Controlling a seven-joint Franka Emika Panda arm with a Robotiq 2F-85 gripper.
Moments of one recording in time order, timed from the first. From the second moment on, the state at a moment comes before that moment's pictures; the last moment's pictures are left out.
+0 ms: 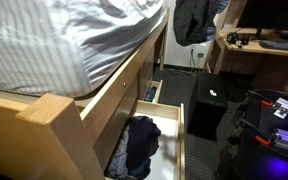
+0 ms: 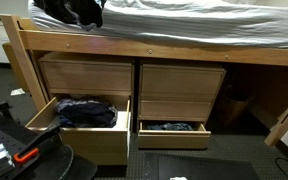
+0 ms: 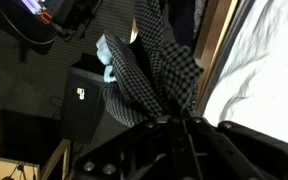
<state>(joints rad) 0.13 0.38 -0.06 -0.54 0.00 0.93 1.00</state>
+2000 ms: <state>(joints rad) 0.06 0.55 -0.01 -0.93 0.34 1.22 0.82</state>
